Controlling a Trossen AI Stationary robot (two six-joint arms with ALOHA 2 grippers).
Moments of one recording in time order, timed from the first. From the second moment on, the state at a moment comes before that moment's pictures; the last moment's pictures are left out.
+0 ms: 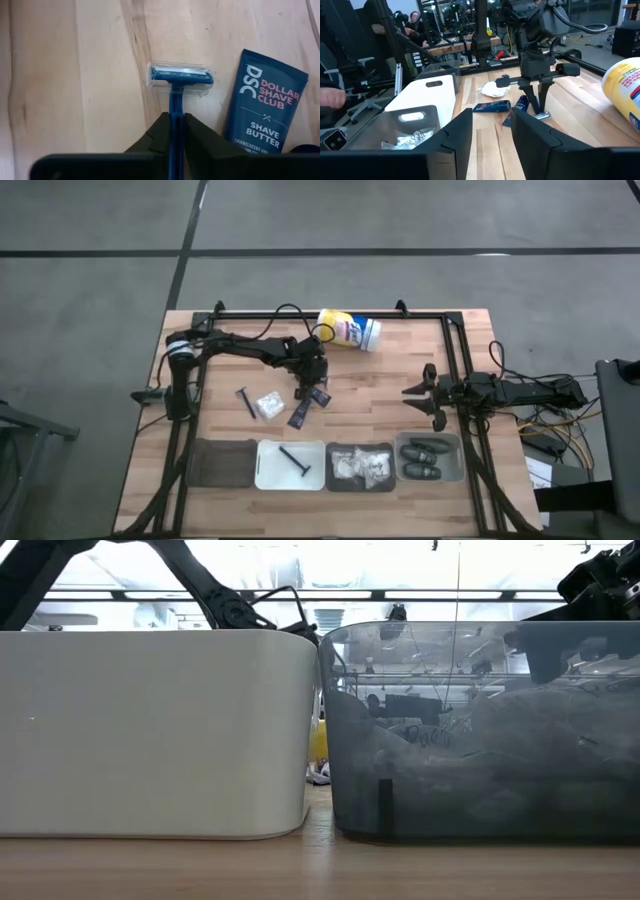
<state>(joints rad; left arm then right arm) 0.32 1.91 1.16 -0.28 0.16 0.44 0.06 0.07 0.01 0.02 0.05 0.21</state>
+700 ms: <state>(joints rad) 0.26 1.87 1.16 -0.29 0.02 0.42 0.06 0.07 0.01 0.02 0.05 0.21</state>
